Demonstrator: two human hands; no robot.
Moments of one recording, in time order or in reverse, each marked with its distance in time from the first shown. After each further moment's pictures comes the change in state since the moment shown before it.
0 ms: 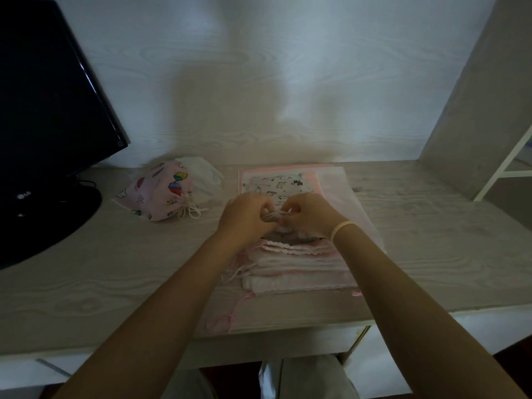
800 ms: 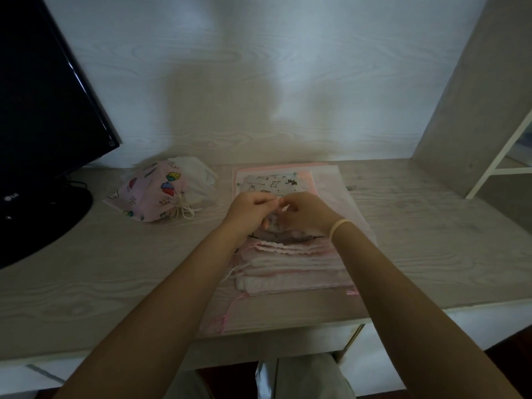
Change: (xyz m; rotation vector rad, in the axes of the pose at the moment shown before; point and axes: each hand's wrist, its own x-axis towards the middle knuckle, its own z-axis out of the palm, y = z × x) left_hand 0.008 0.017 0.007 -0.797 -0.058 -0.283; right_hand -0.001 0.001 -0.003 0.089 -0.088 0.057
